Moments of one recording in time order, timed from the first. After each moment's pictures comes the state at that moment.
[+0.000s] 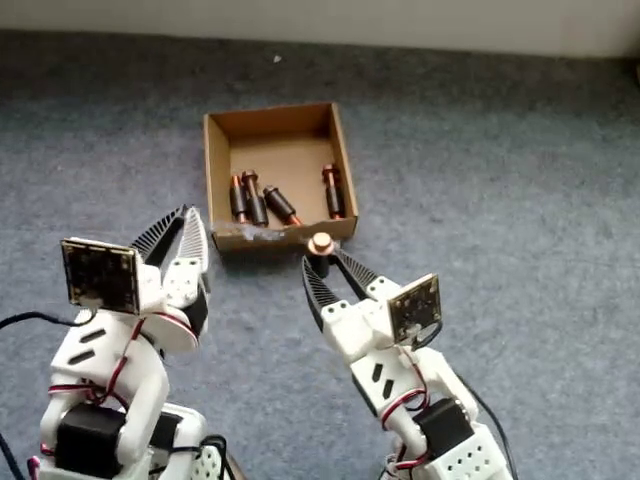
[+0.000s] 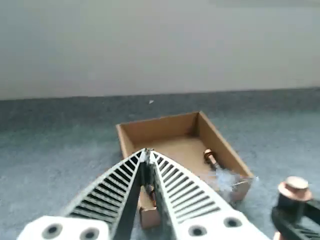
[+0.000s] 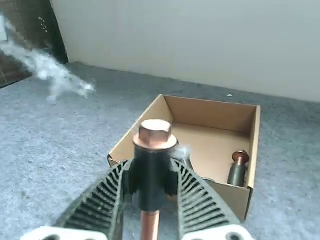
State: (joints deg) left arm 4.8 -89.4 56.2 55.7 7.8; right arm -35.5 -103.9 96.0 22.9 -2.9
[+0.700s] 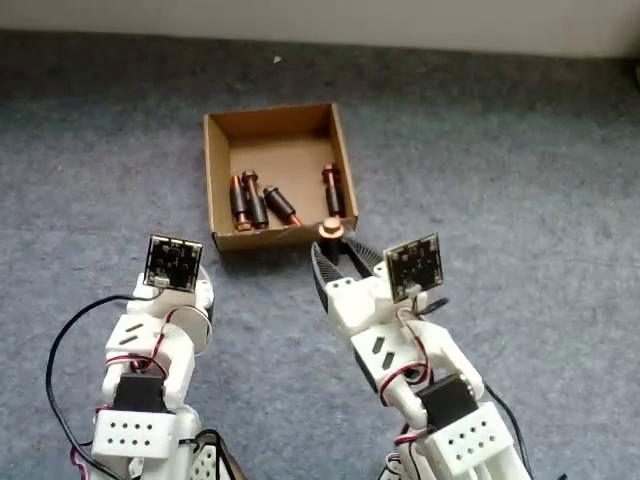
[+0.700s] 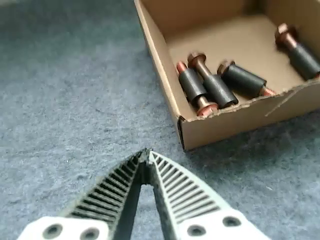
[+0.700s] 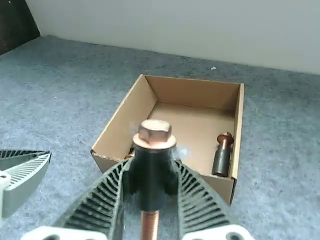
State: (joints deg) left arm -4.2 -88.8 95.7 34.5 -3.5; right arm -33.1 -76.4 77.8 21.5 -4.2
